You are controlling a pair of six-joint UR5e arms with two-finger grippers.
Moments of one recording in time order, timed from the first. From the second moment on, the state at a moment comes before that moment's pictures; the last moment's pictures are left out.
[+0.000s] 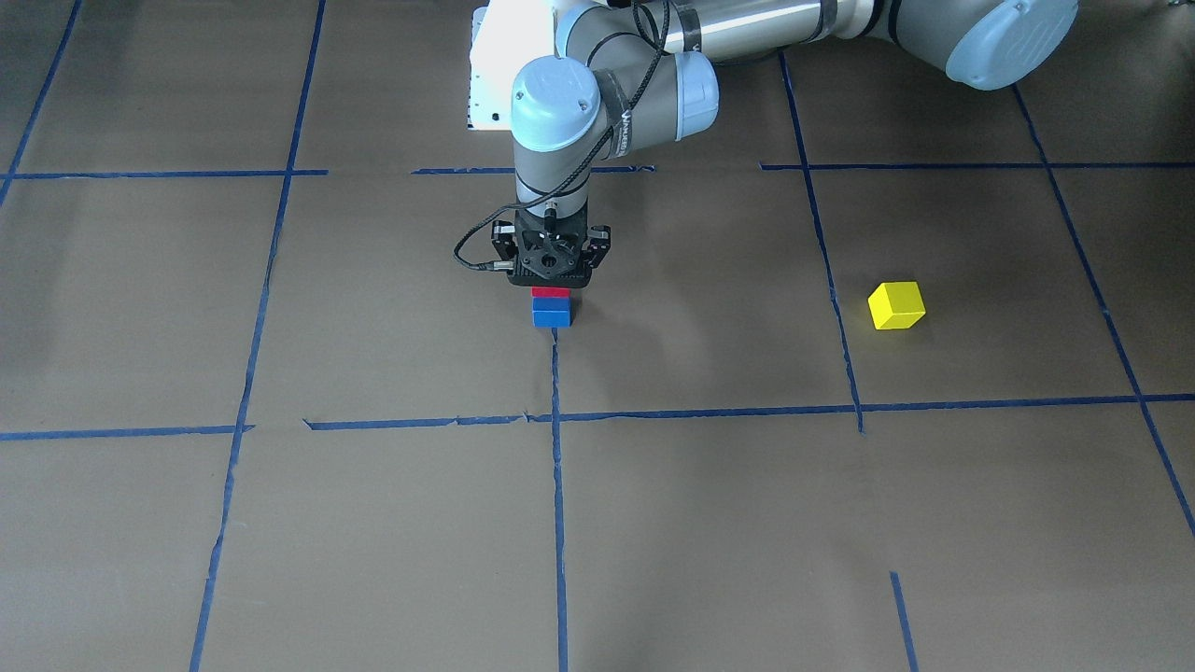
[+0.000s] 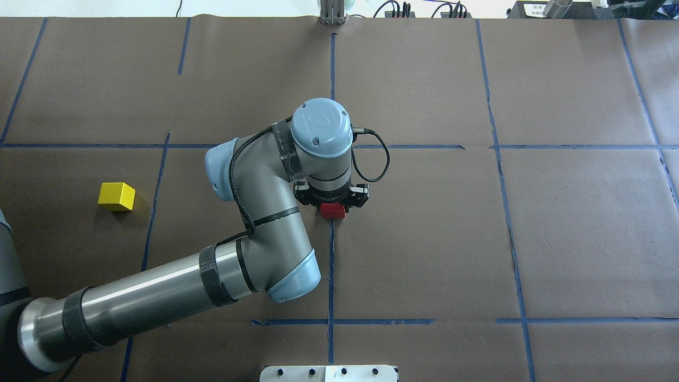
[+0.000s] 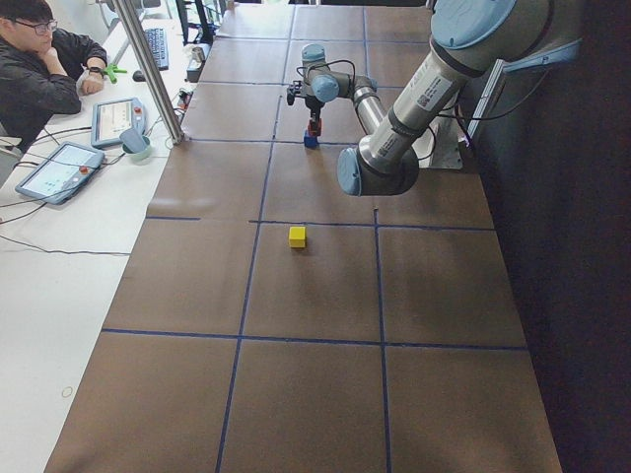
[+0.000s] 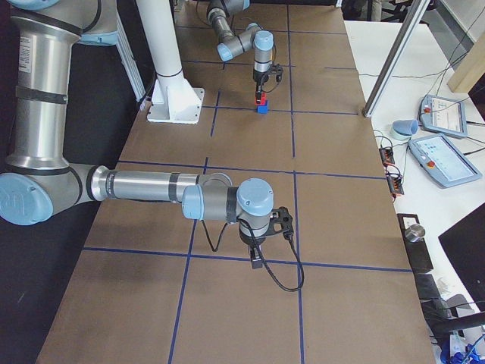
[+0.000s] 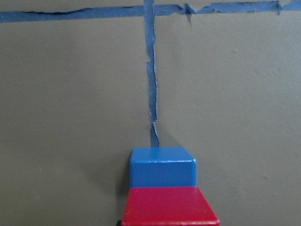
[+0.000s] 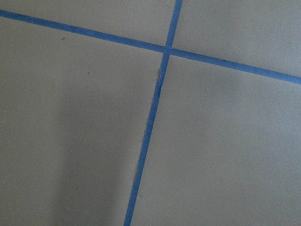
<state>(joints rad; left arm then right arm) -0.49 -2.49 -1.43 -1.57 -1.94 -1.17 1.58 -1.74 1.73 -1.56 2.34 -0.22</state>
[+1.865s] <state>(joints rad) -0.57 -2.49 -1.45 -1.60 -1.92 -1.14 1.58 -1.74 1.74 -1.56 2.34 -0.21</state>
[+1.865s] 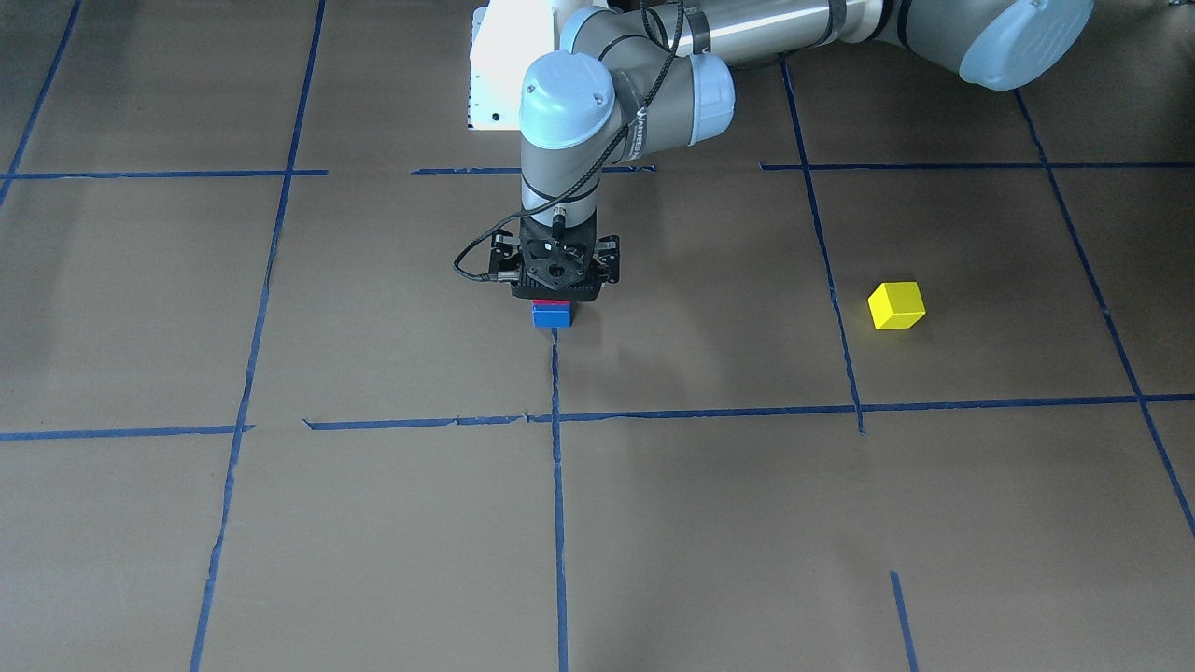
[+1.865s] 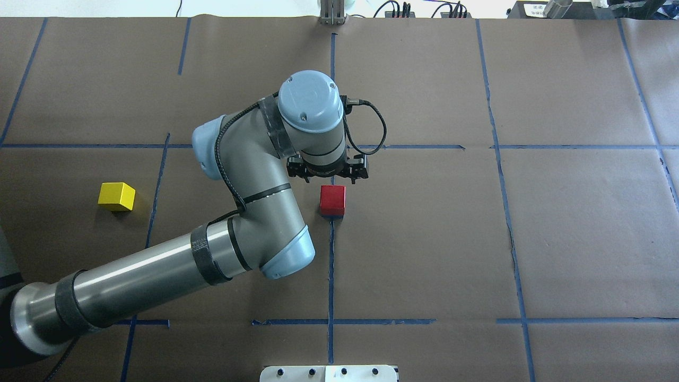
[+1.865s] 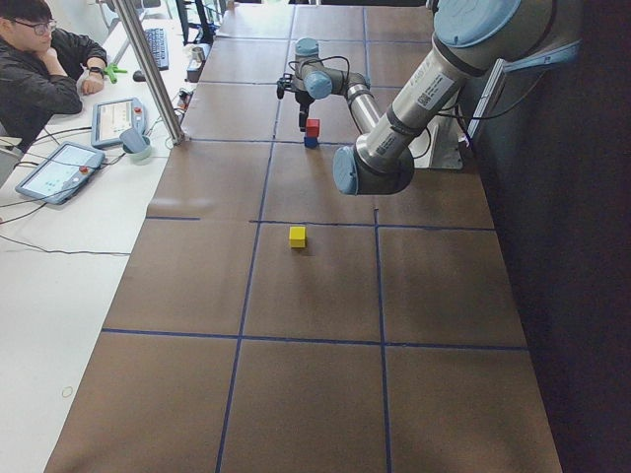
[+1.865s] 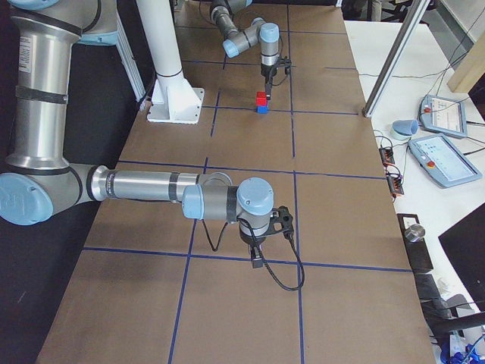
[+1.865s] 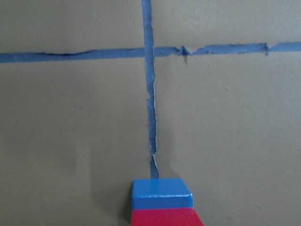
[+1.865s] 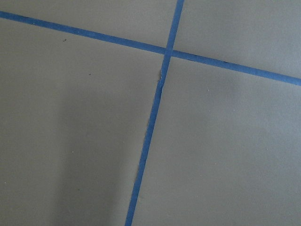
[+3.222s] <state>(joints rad) -0.86 -1.67 -1.83 -1.84 -2.10 -0.81 1.58 -1.73 1.73 -1.56 2.34 -0.21</state>
